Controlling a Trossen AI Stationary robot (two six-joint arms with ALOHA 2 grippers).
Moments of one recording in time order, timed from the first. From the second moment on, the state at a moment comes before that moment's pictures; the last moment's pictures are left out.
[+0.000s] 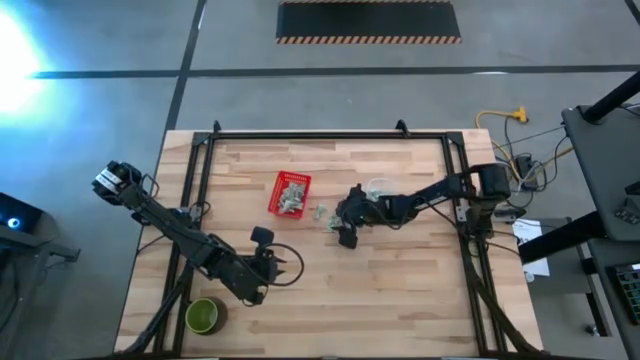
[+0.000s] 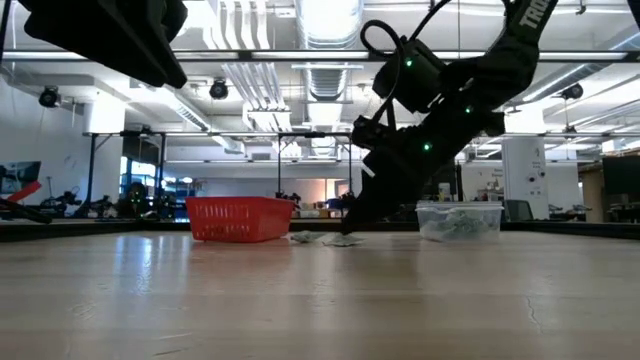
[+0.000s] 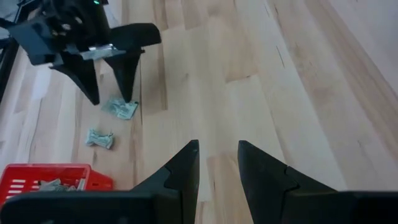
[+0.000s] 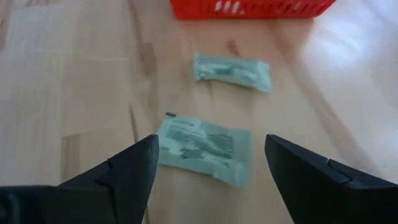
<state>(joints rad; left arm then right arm) -0.62 1.36 0.91 -0.42 -0.54 -0.18 -0.03 1.85 0.80 0.29 0.15 0.17</state>
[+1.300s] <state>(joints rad) -0.62 1.35 0.88 -0.38 -0.54 -0.18 0.00 1.89 0.91 0.09 0.11 0.04</state>
